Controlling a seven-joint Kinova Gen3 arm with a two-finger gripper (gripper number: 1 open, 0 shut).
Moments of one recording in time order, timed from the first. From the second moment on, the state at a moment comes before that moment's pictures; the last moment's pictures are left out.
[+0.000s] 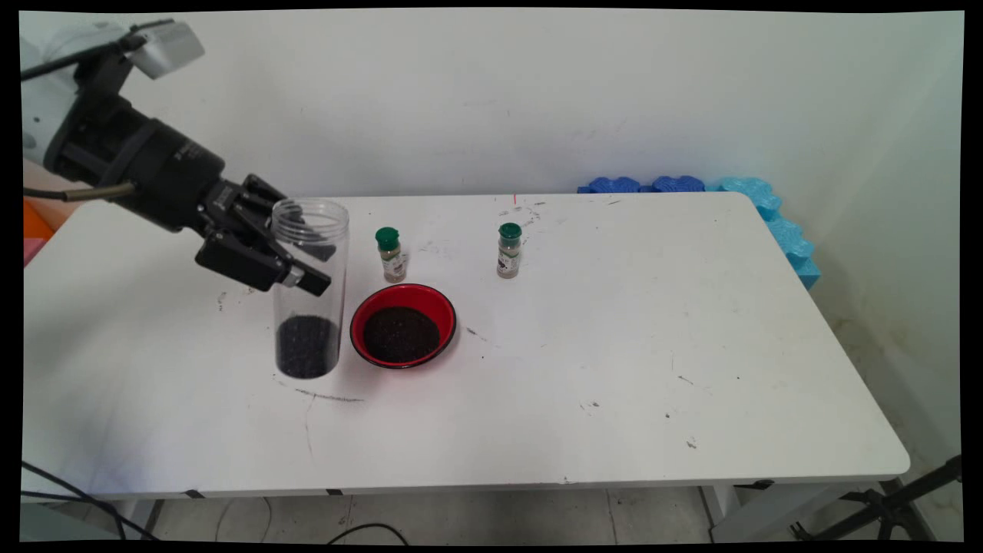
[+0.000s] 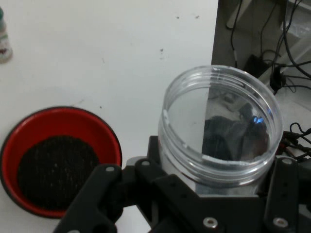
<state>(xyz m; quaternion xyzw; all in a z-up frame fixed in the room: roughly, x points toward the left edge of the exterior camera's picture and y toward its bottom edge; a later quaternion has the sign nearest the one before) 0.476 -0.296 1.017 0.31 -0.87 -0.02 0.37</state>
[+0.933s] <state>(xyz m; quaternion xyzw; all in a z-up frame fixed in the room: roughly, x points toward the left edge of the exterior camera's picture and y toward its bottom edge) 0.480 -0.309 0.961 0.49 -0.78 -0.14 0.36</state>
